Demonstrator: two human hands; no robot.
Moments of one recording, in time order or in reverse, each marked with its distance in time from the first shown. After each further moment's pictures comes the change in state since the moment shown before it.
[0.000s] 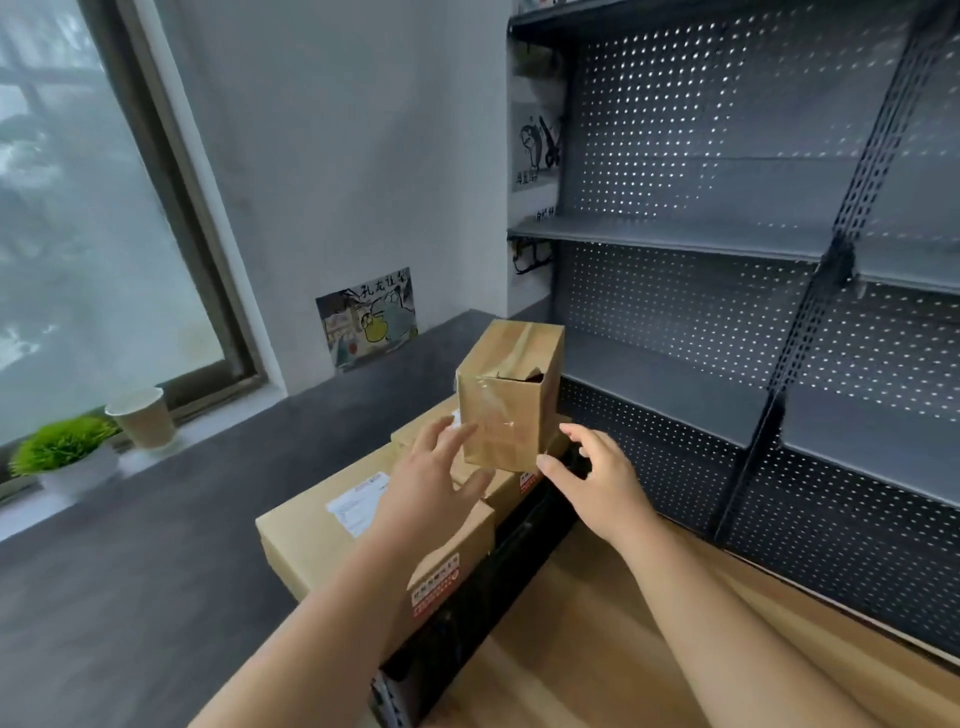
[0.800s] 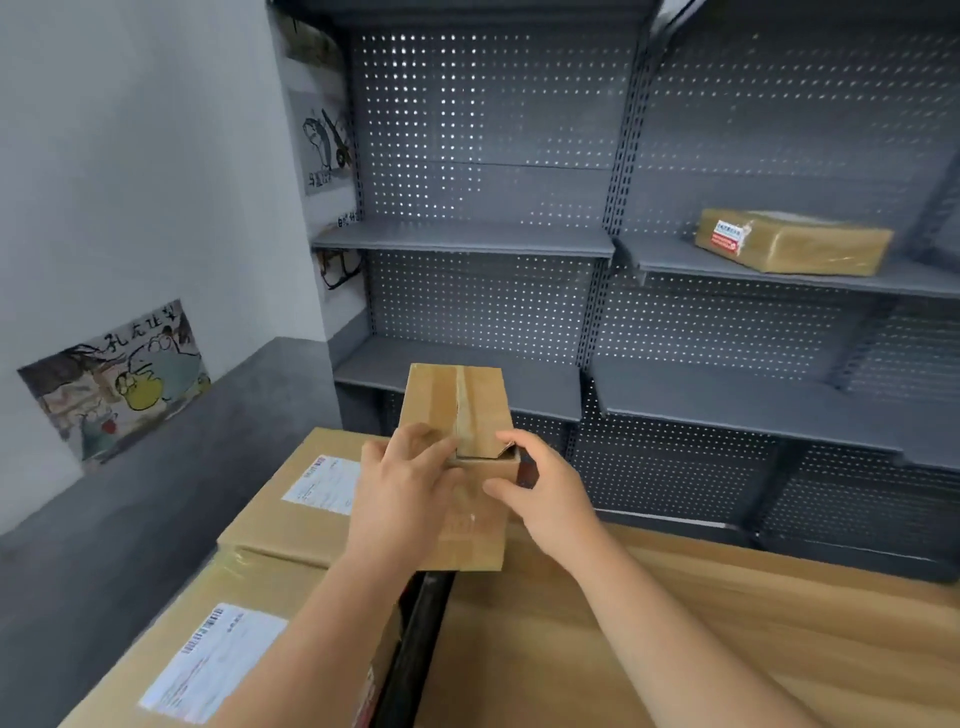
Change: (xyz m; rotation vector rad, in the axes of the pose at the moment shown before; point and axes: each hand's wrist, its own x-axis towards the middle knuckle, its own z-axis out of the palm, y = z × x) left_hand 0.106 0.019 0.054 -0.130 0.101 0.509; right_hand 0.016 -0.014 -0.006 0.076 0.312 0.234
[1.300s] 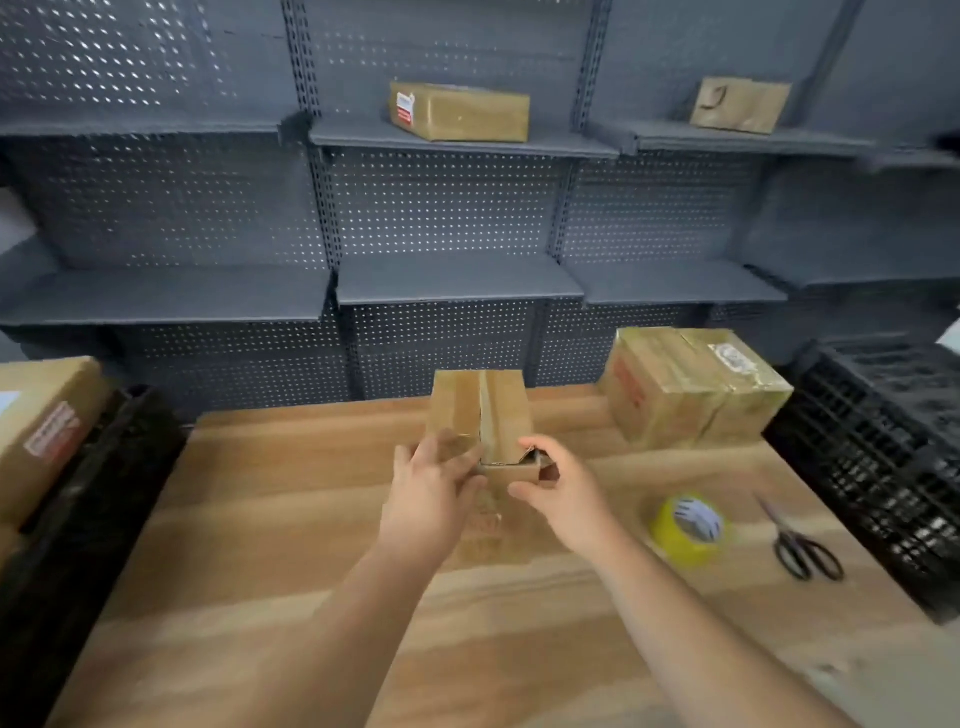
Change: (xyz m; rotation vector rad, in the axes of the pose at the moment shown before) left_hand -0.194 0.346 0.201 -0.228 -0.383 0.226; right_hand -0.285 0.229 -0.292 -0.008 0.273 0.375
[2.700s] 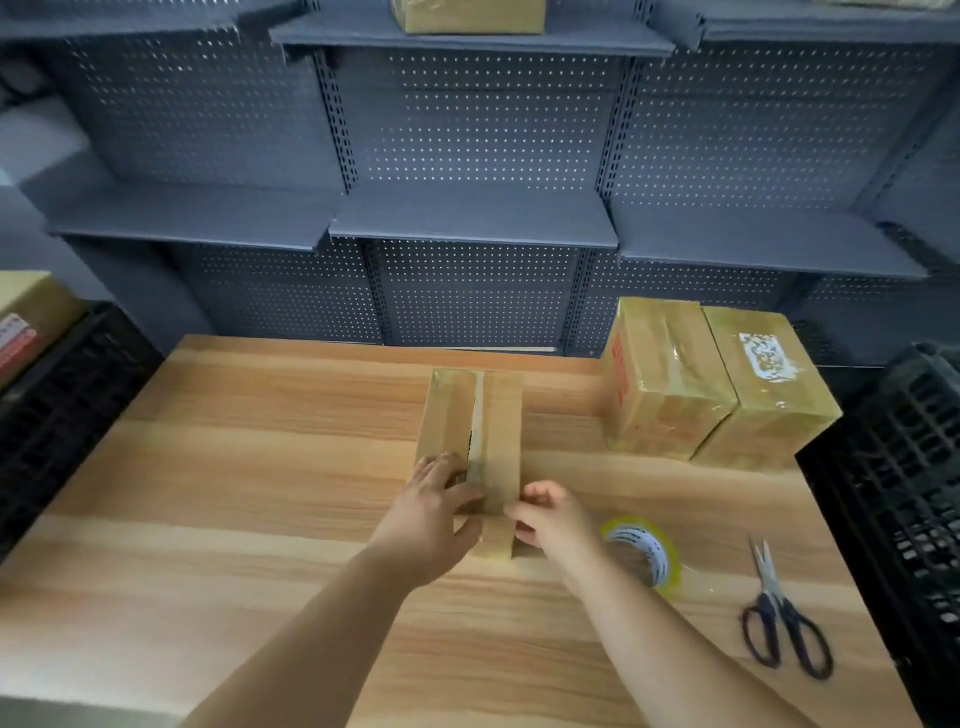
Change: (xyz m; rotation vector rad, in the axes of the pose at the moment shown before) left_hand 0.026 0.104 0.164 0.062 -0.187 -0.072; right_hand 0.086 0.160 -0.112 0.395 -0.229 0.477
